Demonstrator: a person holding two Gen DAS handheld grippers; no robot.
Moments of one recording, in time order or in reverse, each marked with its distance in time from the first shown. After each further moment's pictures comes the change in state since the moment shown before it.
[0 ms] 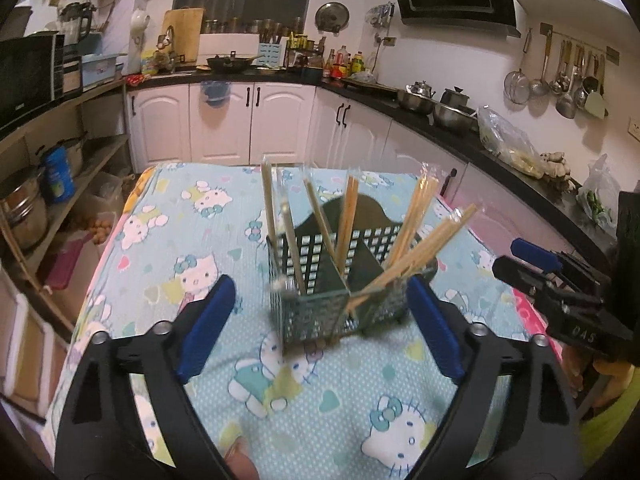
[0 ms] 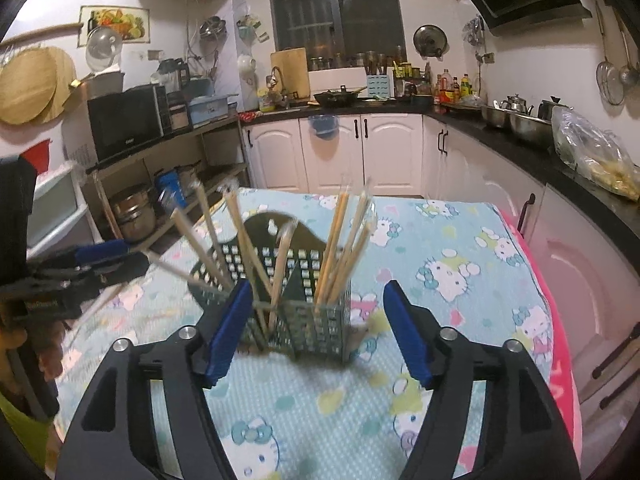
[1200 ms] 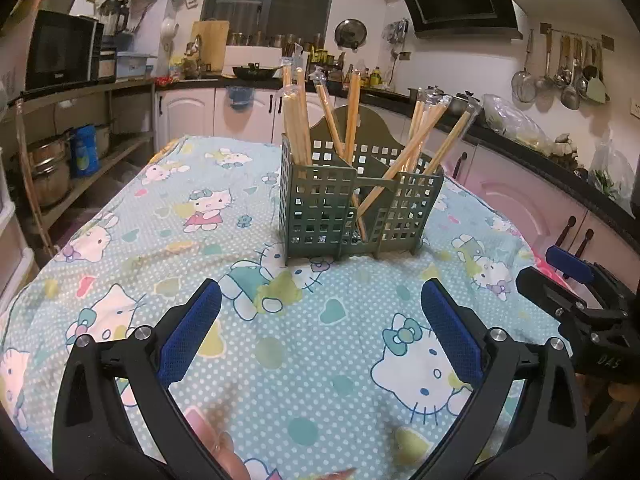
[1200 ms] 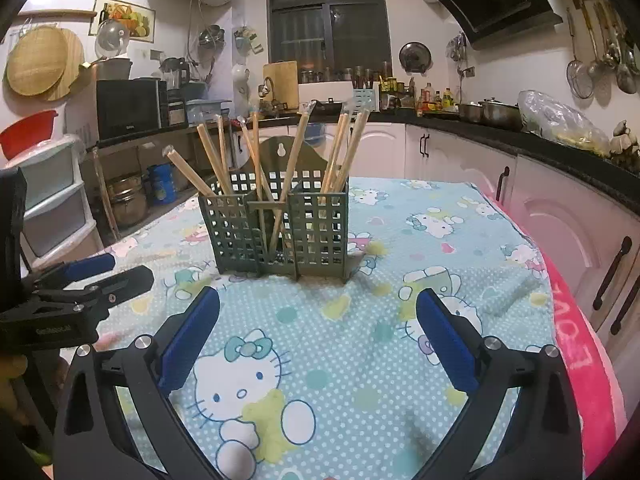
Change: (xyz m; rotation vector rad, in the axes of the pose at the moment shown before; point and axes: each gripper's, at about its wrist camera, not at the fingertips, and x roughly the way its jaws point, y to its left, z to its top) left arm -0.005 -0.012 -0.130 -0.025 -0.111 0.080; right arm -0.025 0.026 -0.123 -0.013 -0.089 -0.079
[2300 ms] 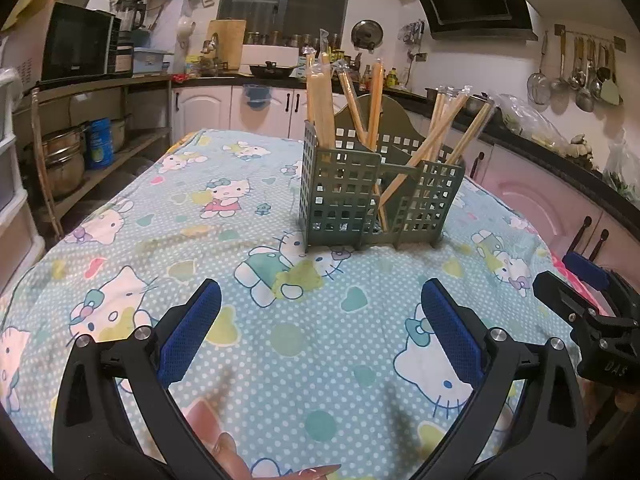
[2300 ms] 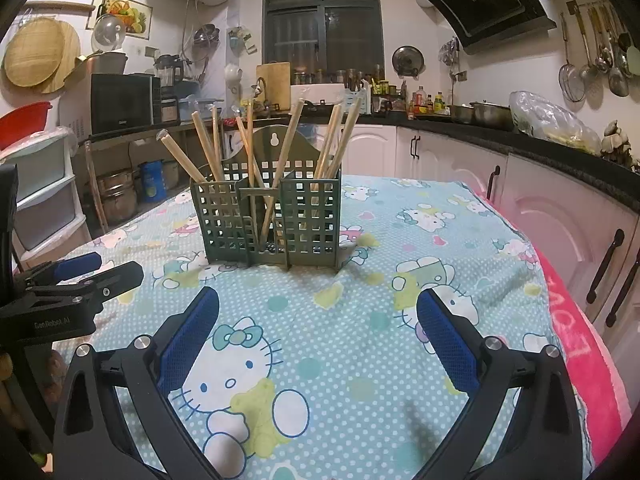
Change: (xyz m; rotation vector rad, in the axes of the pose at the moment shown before) left arm 0.001 0.009 -0.012 -0.027 -0.001 0.056; right arm 0.004 0.001 -0.017 -0.005 -0.017 -0.039
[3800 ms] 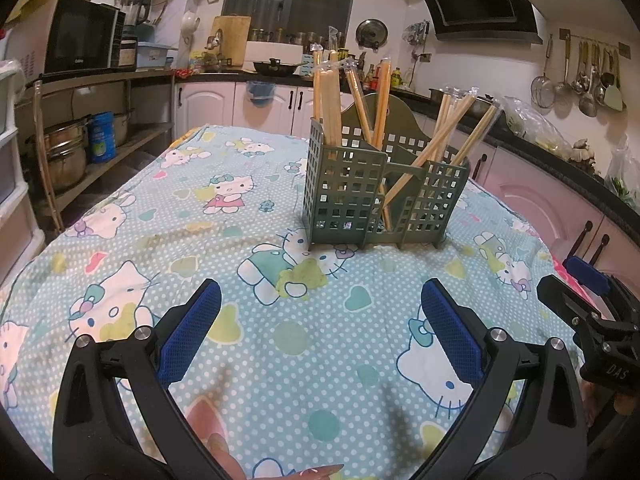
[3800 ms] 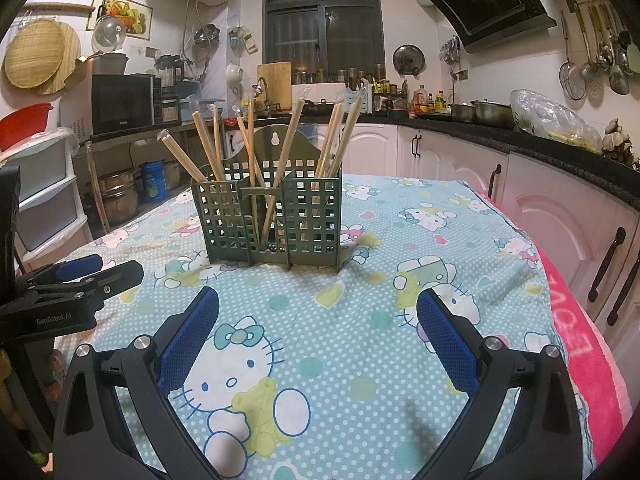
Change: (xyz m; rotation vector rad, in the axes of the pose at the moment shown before) left arm 0.000 0.004 0.000 -0.017 0.008 -0.003; right arm 0.001 0.001 -0.001 -0.001 0.003 -0.001
